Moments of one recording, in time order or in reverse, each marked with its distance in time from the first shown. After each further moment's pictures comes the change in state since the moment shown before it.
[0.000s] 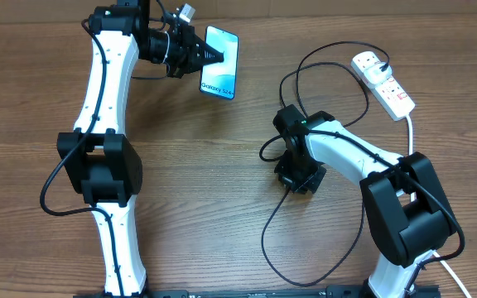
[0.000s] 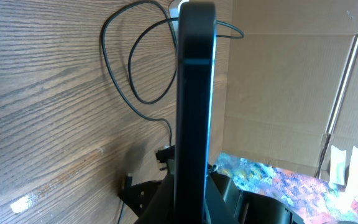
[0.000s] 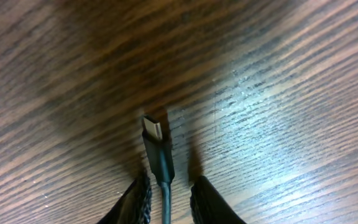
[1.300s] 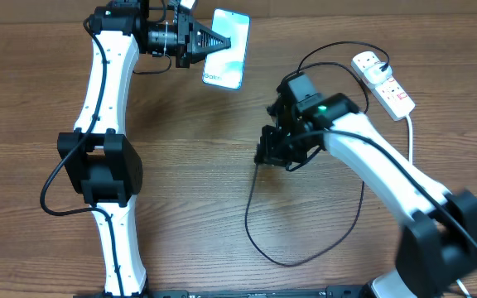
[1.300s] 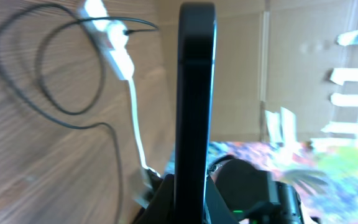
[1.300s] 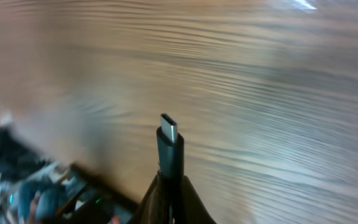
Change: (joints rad) left arm 0.000 0.000 0.000 0.118 0.312 0.003; right arm -0.006 -0.218 0.161 0.038 -0.423 -0.515
